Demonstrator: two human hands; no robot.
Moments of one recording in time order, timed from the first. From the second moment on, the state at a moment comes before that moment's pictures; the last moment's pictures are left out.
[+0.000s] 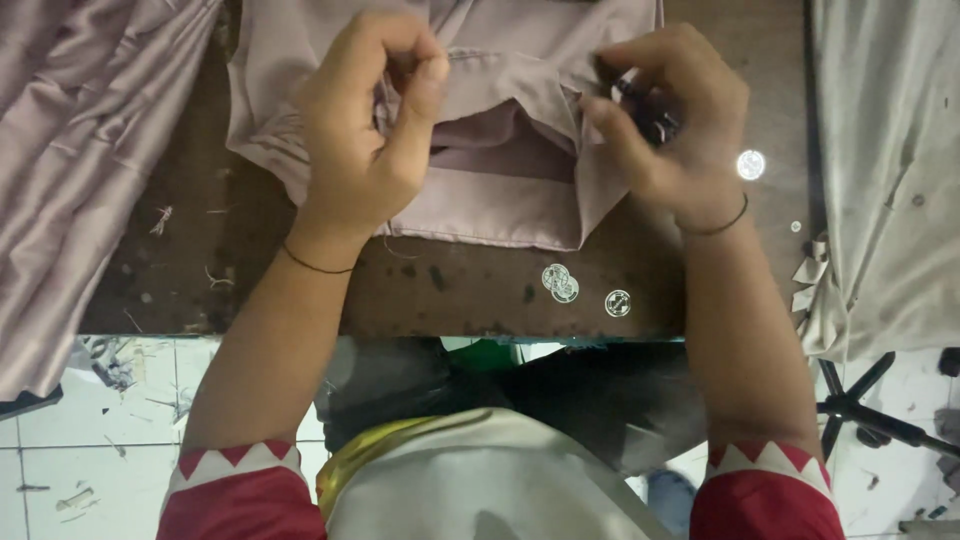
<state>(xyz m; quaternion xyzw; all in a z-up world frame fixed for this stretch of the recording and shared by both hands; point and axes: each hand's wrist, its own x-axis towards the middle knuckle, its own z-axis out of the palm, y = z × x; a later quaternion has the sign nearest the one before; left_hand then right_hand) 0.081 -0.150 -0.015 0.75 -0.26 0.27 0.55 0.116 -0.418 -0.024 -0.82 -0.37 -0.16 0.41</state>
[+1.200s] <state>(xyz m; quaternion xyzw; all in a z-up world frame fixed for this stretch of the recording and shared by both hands) 0.076 -0.162 -0.012 0.75 -0.30 0.29 0.53 0.095 -0.384 -0.020 -0.83 -0.37 -0.15 0.38</state>
